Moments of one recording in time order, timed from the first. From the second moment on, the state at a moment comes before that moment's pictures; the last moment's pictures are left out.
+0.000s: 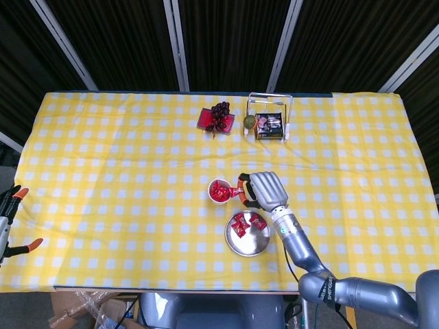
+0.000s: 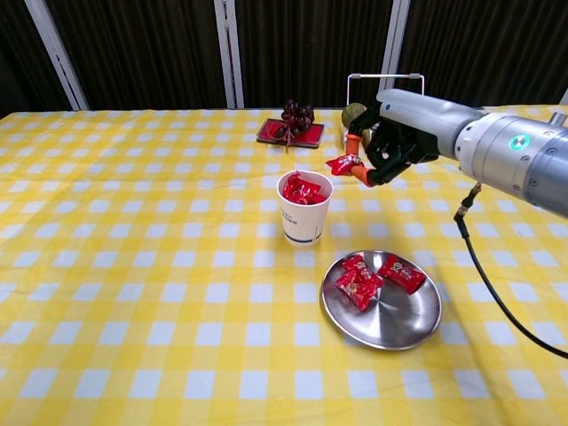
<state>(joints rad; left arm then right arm) -0.09 -1.04 -0.05 -1.67 1.41 1.40 -0.08 0.74 -1.59 0.32 -1.61 -0.95 0.99 -0.35</state>
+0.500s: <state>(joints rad) -0.10 -1.03 -0.04 -1.68 1.41 1.38 -0.09 0.80 -1.67 0.31 -1.53 -0.92 0.97 -0.35</state>
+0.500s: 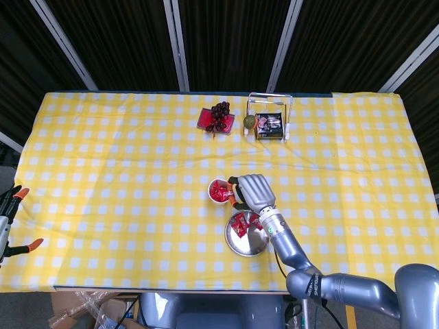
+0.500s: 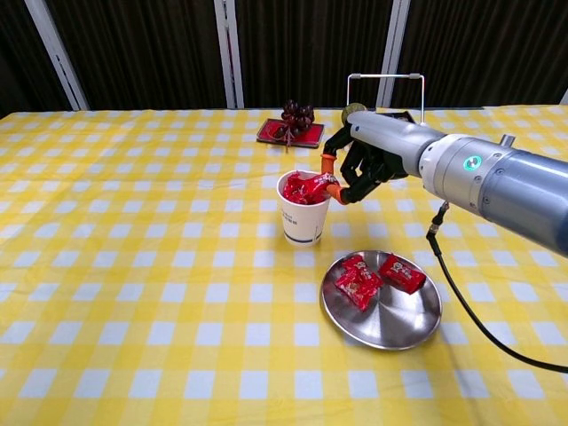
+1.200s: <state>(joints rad) -0.10 -1.03 -0.04 -1.68 1.41 1.38 -0.09 0.80 -1.69 0.29 -1.53 -0.95 1.01 -0.34</state>
